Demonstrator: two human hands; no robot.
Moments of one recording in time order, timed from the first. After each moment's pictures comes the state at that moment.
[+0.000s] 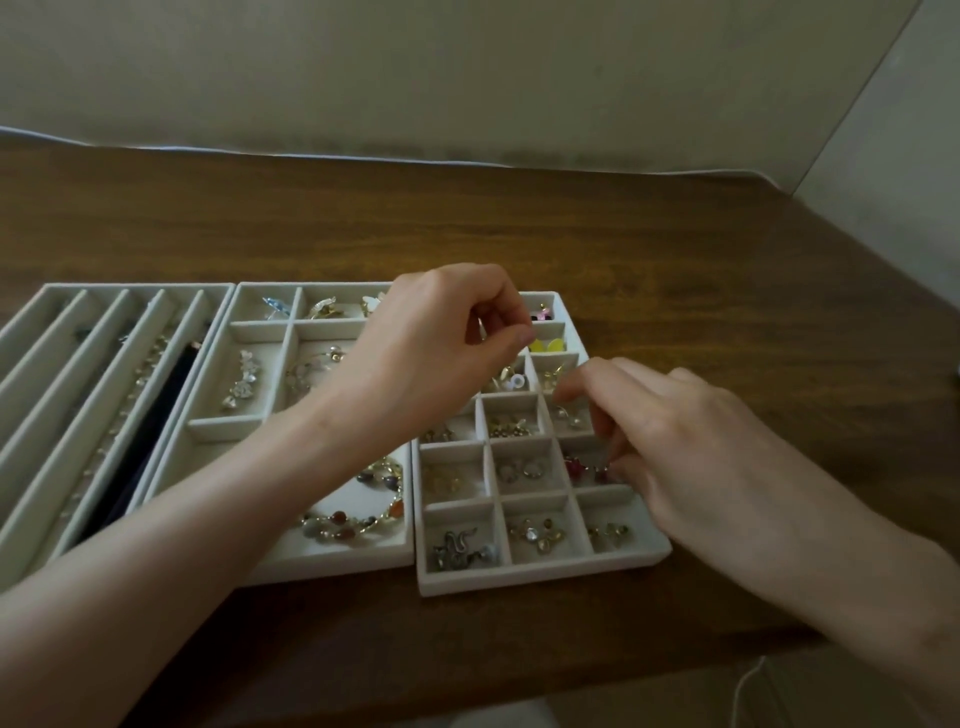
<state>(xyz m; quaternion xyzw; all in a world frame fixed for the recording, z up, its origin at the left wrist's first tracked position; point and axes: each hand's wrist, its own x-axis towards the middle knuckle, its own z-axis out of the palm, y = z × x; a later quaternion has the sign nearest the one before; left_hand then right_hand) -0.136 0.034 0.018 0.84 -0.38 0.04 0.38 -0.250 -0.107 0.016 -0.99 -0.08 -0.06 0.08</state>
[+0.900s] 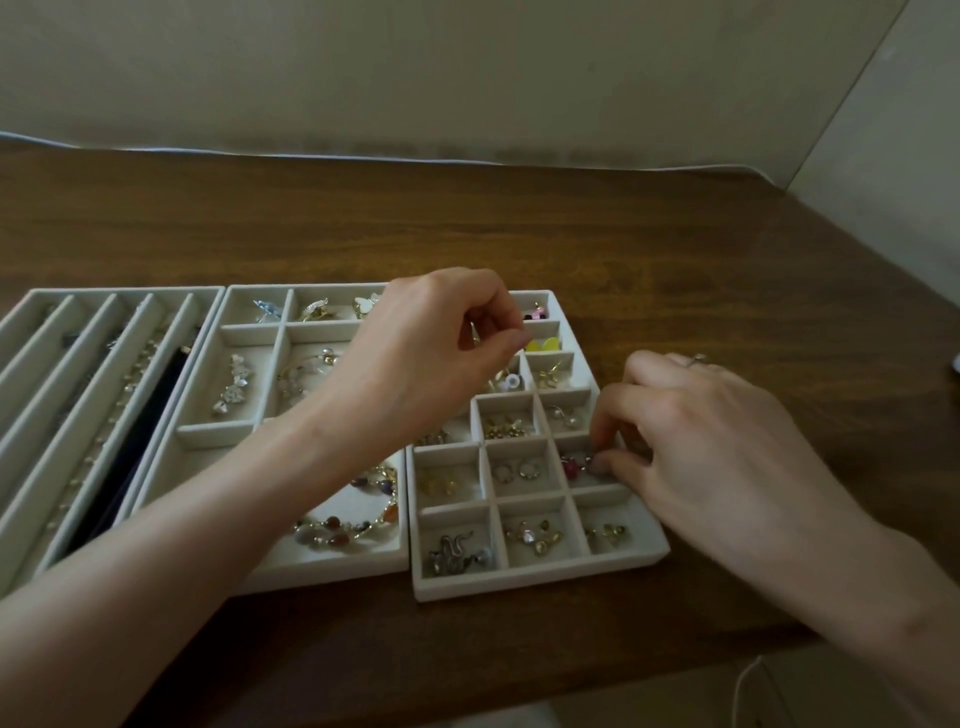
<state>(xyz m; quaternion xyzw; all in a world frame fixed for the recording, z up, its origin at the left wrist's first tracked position) -0.135 0.033 0.014 0.84 -0.38 0.04 0.38 -0.250 -0.111 0.017 -1.00 0.00 -0.05 0.01</state>
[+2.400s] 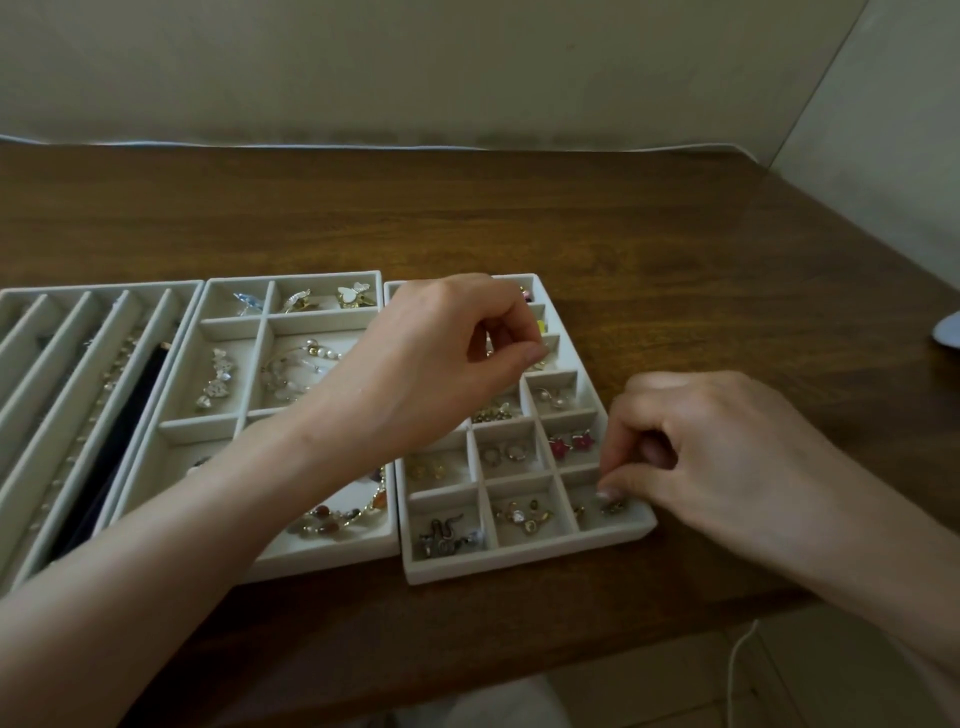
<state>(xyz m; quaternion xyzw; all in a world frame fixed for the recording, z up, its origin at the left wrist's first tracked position) -0.141 0.030 0.011 0.82 -0.45 0.02 0.35 -0.263 -0.116 0.023 -0.99 0.02 0.03 0.14</state>
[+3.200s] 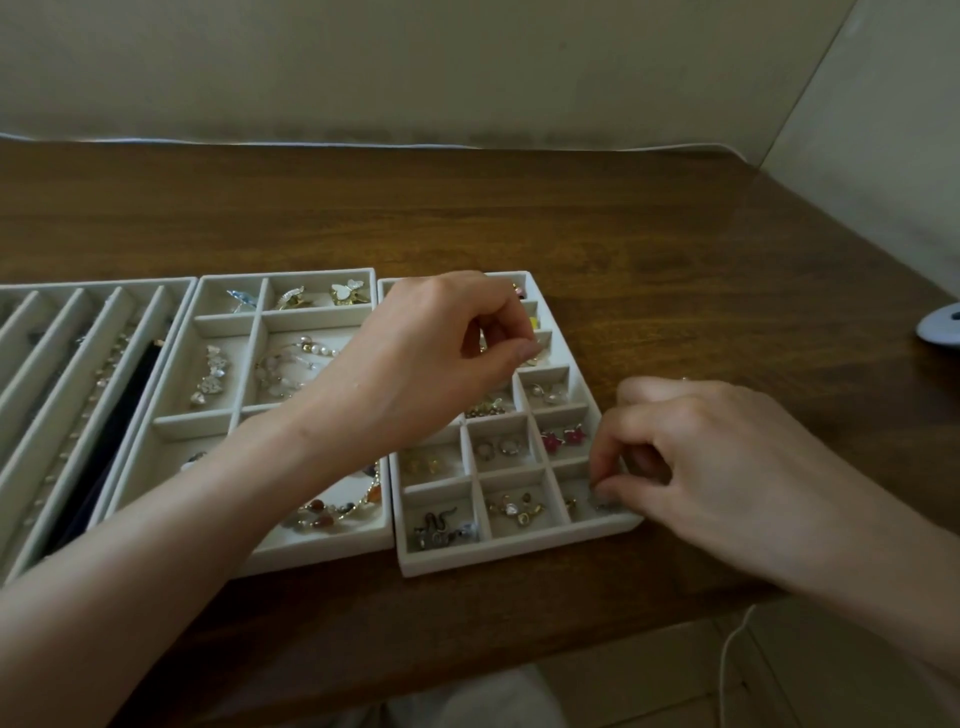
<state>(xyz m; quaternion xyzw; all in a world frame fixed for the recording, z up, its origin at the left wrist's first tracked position) -0.142 0.030 0.010 0.82 -0.46 0.02 0.35 -0.272 -0.114 0.025 -1.00 0.00 0.05 0.08</state>
